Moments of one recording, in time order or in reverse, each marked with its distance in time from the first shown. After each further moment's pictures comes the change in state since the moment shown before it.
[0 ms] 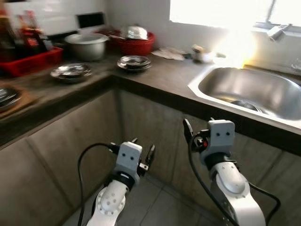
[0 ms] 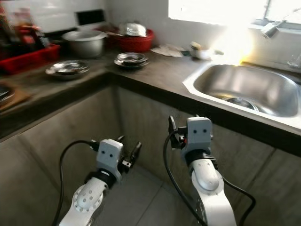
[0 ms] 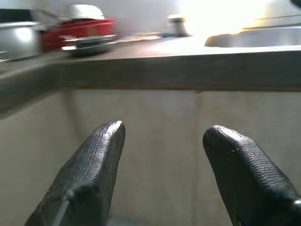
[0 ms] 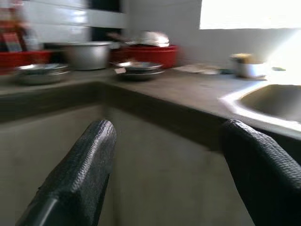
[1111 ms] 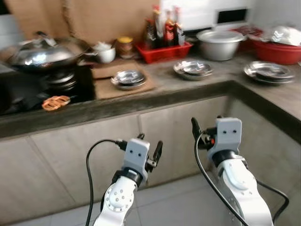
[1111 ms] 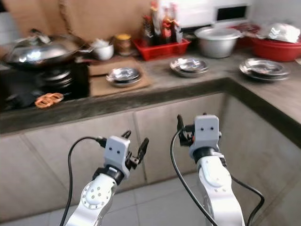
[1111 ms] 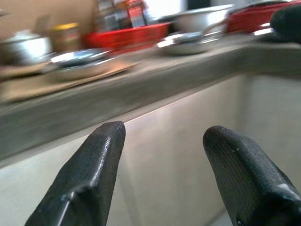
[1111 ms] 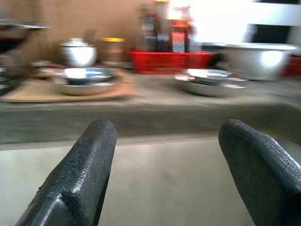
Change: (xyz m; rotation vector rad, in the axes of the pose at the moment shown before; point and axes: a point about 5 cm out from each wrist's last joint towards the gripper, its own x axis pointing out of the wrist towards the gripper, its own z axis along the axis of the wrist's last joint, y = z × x) left arm 0.004 -0.007 0.004 0.005 -0.021 -0.003; right arm 0.004 -0.009 -0.002 -0.023 0.004 -0.016
